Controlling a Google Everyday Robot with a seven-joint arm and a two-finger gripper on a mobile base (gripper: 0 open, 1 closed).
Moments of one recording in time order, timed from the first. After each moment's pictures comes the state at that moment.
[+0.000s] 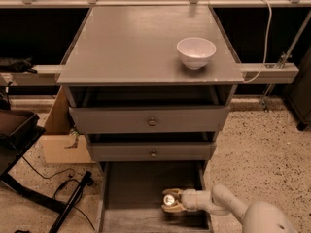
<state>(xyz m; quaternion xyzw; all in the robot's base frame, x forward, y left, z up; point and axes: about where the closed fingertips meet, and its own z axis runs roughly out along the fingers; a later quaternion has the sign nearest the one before) 0.515 -0.055 0.195 -0.48 0.63 0.45 0.42</state>
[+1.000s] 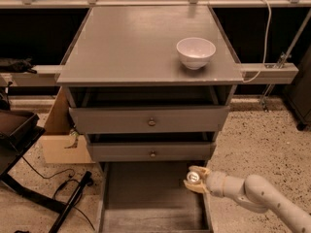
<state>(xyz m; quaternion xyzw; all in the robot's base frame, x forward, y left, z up) 0.540 -0.147 0.386 -0.42 0.71 0.30 0.48</state>
